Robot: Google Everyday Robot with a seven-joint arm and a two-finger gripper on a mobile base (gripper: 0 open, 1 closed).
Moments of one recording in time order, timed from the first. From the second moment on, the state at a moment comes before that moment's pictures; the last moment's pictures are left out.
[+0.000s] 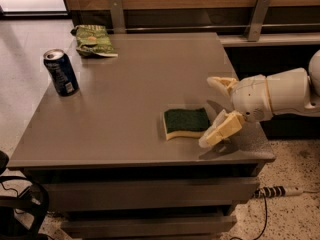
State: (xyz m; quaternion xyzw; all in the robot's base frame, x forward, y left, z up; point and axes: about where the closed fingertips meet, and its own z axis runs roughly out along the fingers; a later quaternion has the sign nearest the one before) arm 0.506 -0.112 0.853 -0.56 0.67 0.26 0.42
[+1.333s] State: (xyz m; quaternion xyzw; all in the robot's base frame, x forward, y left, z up) arm 0.504 -0.086 0.809 -0.57 0.65 0.29 0.42
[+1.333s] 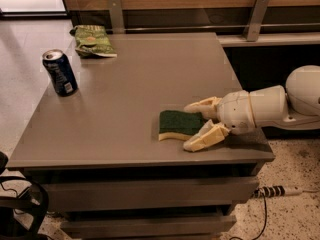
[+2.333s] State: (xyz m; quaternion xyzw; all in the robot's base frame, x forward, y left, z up) arm 0.504 -0.084 0.813 -0.57 0.65 0.29 0.42
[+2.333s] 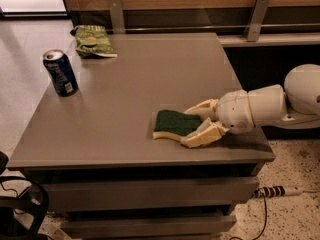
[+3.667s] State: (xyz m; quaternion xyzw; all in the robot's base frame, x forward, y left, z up) arm 0.650 -0.134 0.885 -0.51 0.75 0.24 0.36
